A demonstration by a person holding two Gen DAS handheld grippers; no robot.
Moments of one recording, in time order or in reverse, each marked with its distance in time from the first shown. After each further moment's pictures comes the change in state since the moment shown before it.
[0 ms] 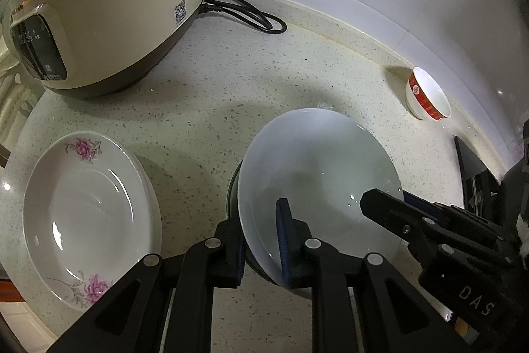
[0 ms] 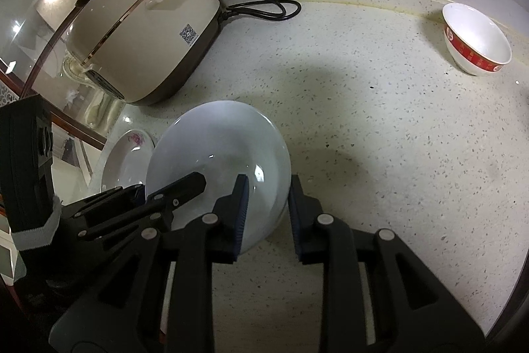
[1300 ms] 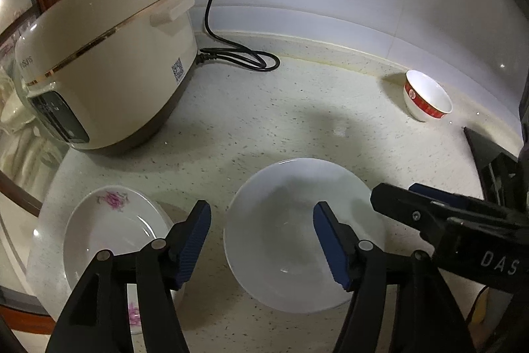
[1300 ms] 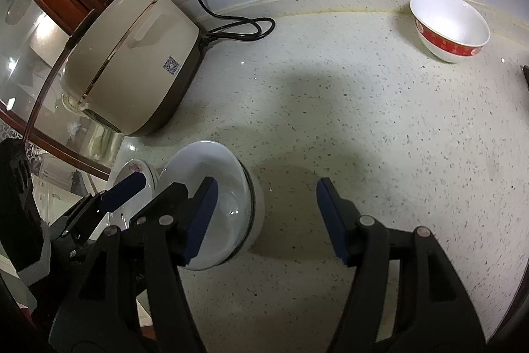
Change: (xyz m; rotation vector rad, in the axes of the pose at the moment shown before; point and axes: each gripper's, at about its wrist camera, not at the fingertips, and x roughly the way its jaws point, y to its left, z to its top) left arm -0.023 -0.024 0.006 0.149 -0.142 0.132; right arm -0.015 -0.027 0.004 0.130 -0.061 0.020
